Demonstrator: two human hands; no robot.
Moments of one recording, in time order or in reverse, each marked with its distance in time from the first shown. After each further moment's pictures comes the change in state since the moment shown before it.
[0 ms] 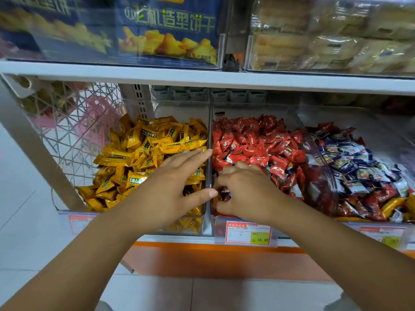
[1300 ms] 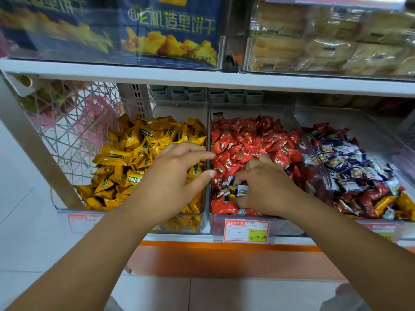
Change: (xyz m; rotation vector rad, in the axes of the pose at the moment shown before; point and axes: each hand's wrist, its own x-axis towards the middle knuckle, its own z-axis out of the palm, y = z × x) left_hand 0.010 0.009 0.001 0.038 0.285 0.073; right_hand -0.013 0.018 -0.016 -0.030 -0.098 0.222
